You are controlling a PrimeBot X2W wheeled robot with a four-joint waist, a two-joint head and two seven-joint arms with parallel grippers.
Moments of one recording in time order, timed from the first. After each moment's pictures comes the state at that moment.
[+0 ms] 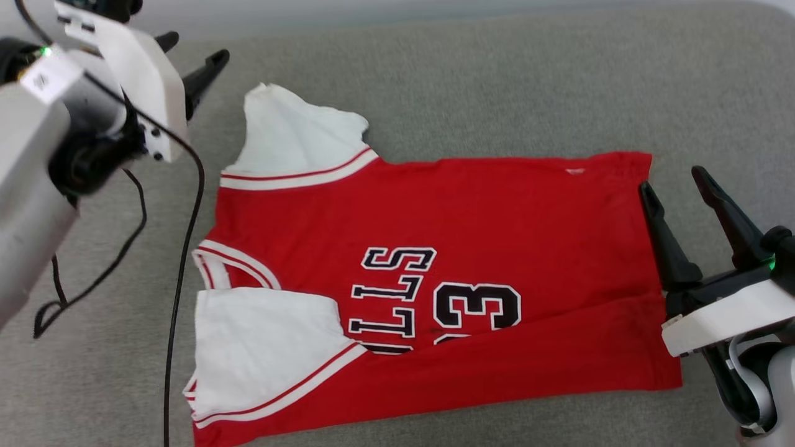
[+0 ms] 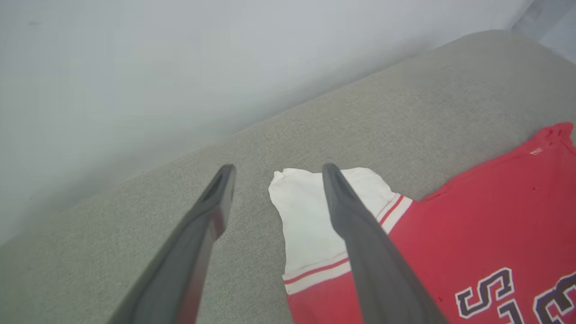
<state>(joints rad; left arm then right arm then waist) -1.18 0.71 -0.98 0.49 -1.06 -0.05 0.27 -0.22 -0.29 0.07 -0.06 0.32 0.13 -0.04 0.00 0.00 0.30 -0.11</state>
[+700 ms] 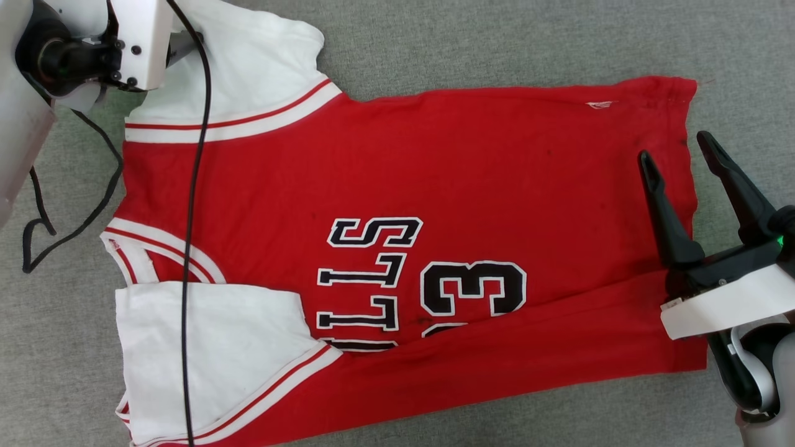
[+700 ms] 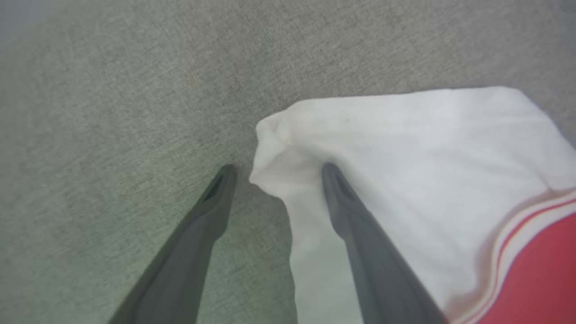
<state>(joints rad) -1.46 0.62 -1.09 0.73 -1.11 -0.12 0.78 -0.25 -0.26 0.07 -0.16 0.25 0.13 -0.01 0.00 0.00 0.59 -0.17</state>
